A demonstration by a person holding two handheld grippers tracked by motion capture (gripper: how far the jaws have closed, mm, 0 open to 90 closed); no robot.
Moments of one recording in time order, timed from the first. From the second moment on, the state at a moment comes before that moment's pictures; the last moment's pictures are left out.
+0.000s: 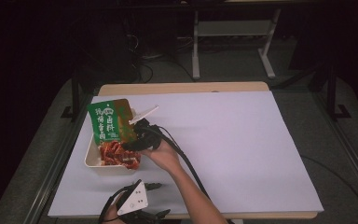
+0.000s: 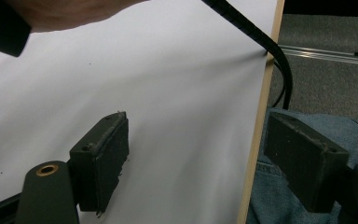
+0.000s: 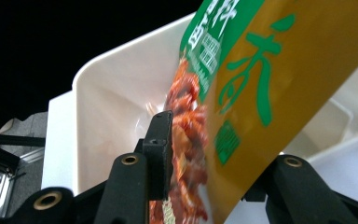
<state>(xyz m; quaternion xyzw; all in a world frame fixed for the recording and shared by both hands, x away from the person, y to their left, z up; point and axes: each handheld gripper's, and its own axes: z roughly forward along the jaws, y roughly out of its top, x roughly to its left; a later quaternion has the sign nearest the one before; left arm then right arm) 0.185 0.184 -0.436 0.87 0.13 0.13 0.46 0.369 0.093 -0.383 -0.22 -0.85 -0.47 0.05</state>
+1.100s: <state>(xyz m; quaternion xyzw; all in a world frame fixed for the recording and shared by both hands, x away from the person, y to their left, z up) 0.183 0.185 -0.434 0.87 0.13 0.13 0.47 0.358 0.106 -0.381 -0.23 -0.83 -0.50 0.03</state>
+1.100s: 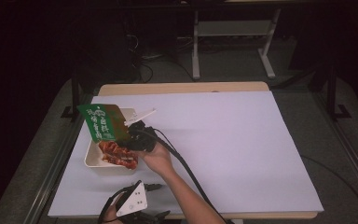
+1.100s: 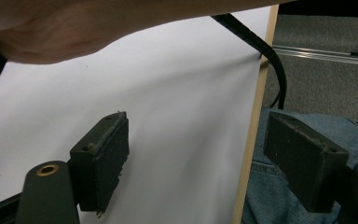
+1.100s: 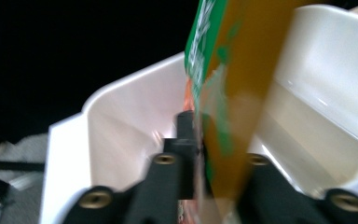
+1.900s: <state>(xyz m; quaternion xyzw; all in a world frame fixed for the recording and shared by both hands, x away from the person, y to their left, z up) 0.183 0.185 -0.434 0.86 0.13 0.13 0.47 0.387 0.113 -0.373 -0.19 -0.89 -0.42 0.07</state>
